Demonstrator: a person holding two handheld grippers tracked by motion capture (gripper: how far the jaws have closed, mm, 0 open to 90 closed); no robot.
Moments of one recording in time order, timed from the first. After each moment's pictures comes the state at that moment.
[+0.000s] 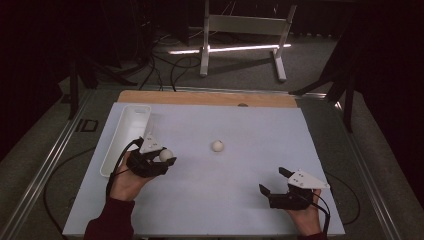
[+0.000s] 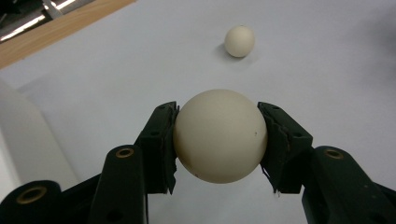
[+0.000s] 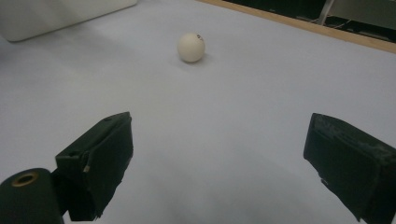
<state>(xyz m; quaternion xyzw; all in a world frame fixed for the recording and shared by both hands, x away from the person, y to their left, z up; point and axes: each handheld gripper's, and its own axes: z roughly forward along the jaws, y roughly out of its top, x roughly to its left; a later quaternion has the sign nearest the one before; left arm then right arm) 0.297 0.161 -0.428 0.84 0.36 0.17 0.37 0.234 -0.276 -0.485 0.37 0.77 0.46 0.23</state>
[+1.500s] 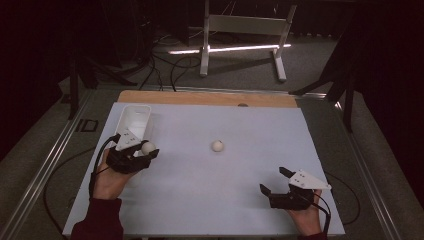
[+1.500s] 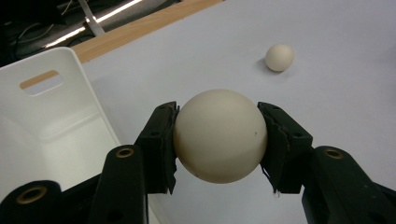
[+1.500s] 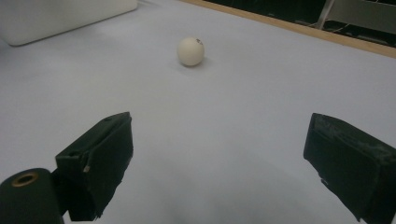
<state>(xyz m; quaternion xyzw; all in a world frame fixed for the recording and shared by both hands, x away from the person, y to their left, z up) 0.295 0.202 -0.416 0.81 0.39 0.21 0.38 0.234 -0.277 -0.485 0.37 0.77 0.47 0.23</state>
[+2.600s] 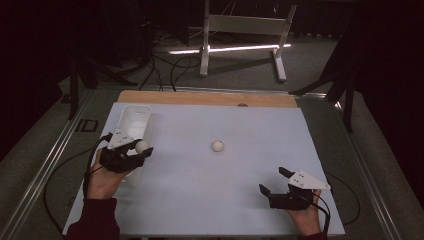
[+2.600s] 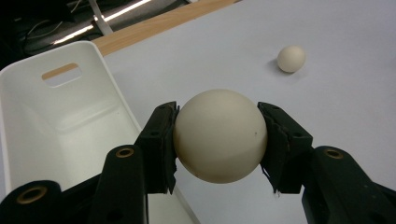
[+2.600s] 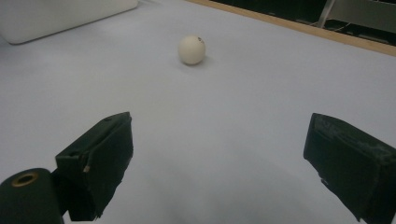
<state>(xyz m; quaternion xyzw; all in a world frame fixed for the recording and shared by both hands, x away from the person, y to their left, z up) 0.295 0.218 -0.415 0.80 0.41 0.22 0.39 0.234 -0.276 -0.486 0.37 0.77 0.47 0.23</state>
